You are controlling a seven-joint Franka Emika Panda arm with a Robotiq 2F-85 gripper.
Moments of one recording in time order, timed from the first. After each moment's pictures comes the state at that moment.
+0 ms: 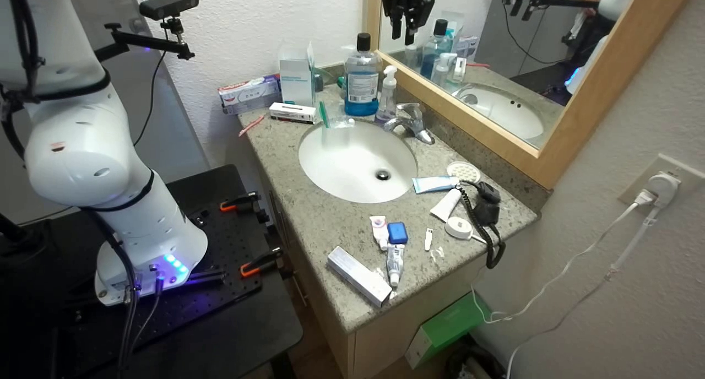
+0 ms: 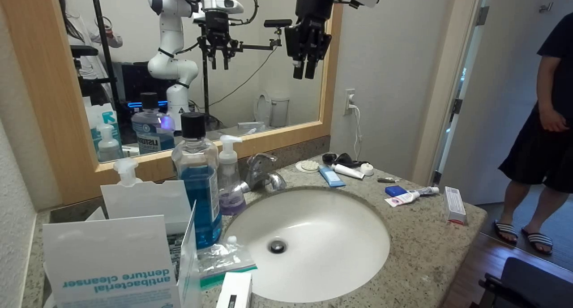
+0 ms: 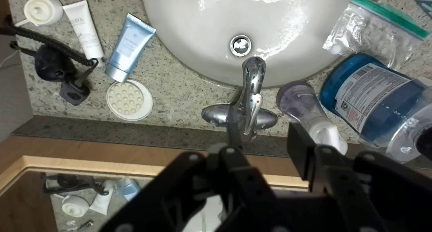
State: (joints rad) arm 0.02 0.12 0.02 -1.67 0.01 1.90 -0.07
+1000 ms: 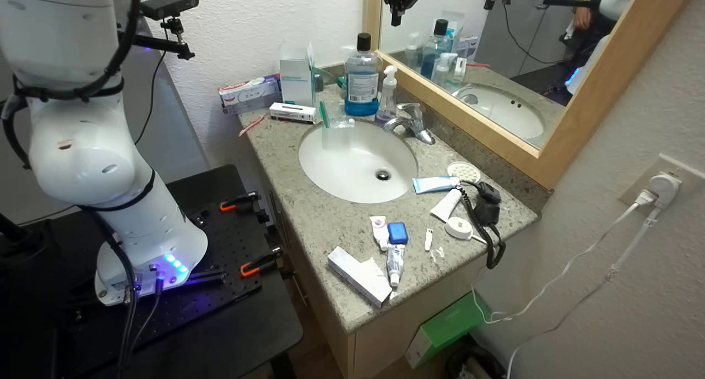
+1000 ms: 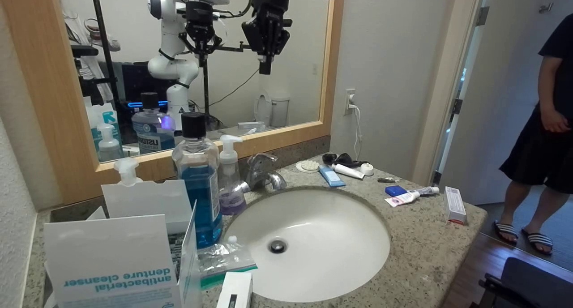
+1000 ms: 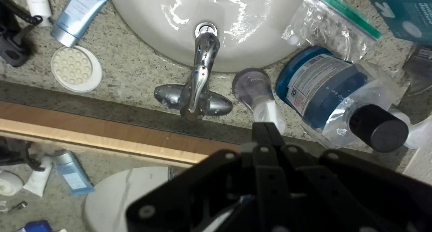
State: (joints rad) arm 0.09 0.34 0.07 -1.33 0.01 1.74 -0.07
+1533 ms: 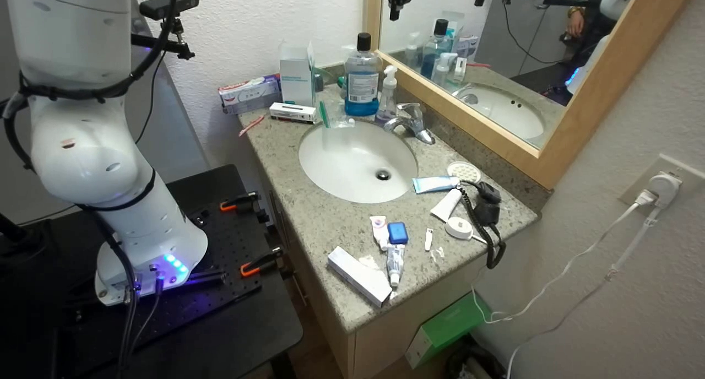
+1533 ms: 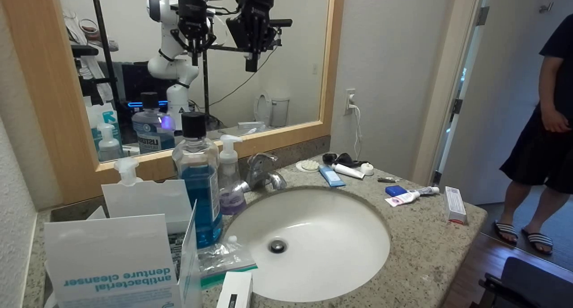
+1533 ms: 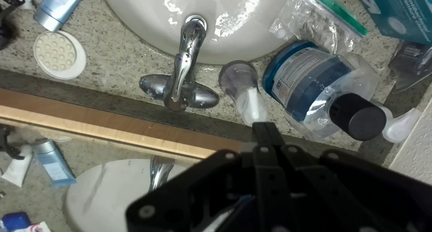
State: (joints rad) arm 0.13 0.43 0.07 -1.18 0.01 1.67 -0.07
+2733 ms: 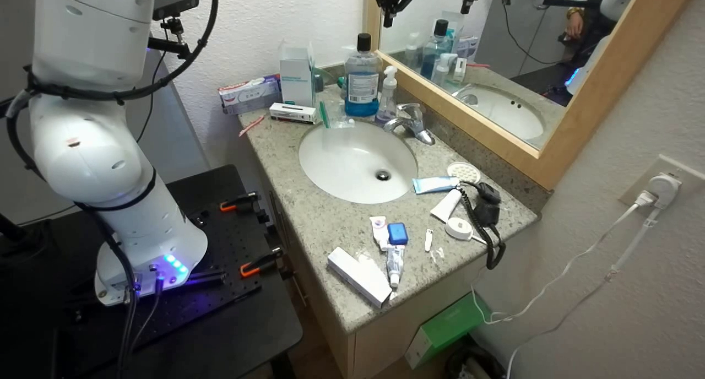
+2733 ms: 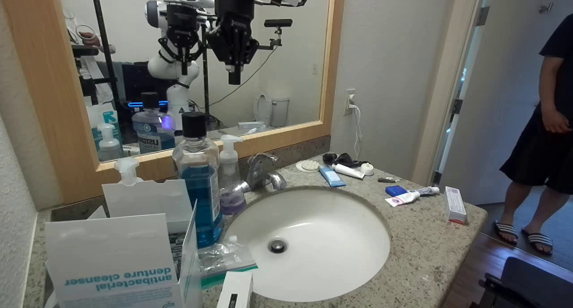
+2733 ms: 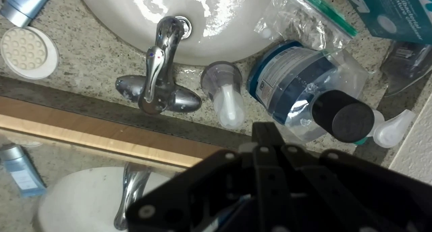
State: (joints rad) arm 0.18 0.56 0.07 -1.05 0.01 1.62 -0.03
